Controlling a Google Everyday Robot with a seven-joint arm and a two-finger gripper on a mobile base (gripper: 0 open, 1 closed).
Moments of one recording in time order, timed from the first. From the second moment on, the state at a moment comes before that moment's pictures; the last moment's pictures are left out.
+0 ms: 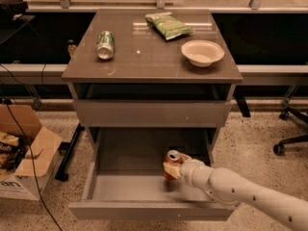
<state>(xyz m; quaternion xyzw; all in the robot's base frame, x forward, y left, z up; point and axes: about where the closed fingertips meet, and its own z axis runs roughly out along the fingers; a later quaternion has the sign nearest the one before) 0.573 -0.092 0.482 -0.23 0.84 0.21 0.45</state>
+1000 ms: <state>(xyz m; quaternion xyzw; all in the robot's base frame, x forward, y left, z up) 0.584 -0.119 0.439 -0.17 0.86 0.15 0.46</state>
